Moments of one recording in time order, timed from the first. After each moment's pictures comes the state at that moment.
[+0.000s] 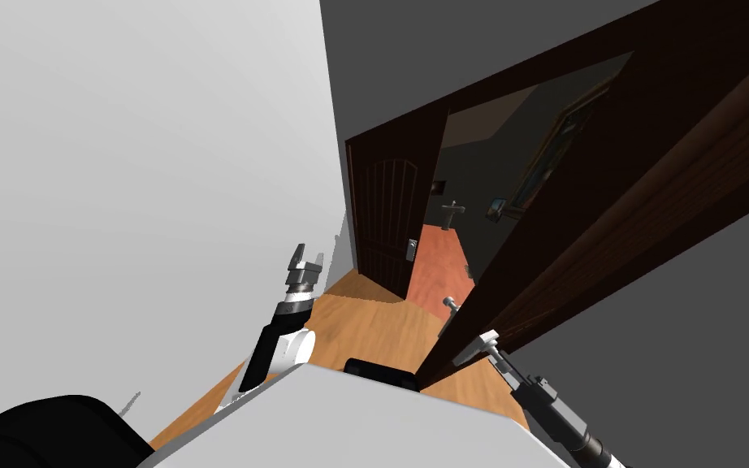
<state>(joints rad) 0.51 -0.66 -0.10 -1.13 0.33 -1.24 -0.81</state>
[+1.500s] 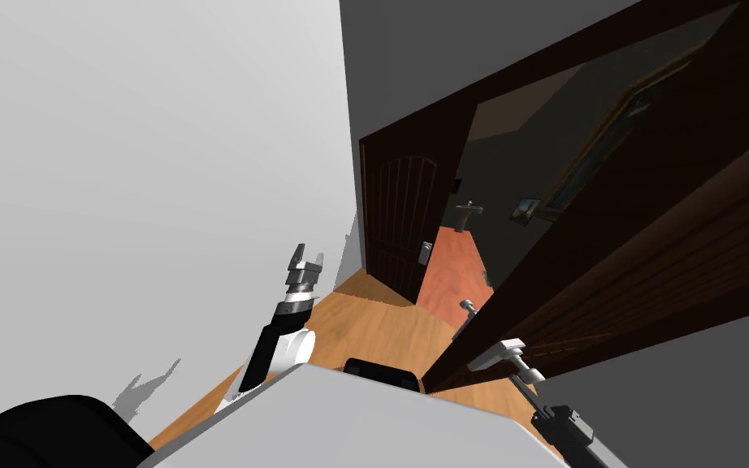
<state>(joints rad) 0.52 -0.66 -0.13 -1.01 0.35 -1.42 -0.79</state>
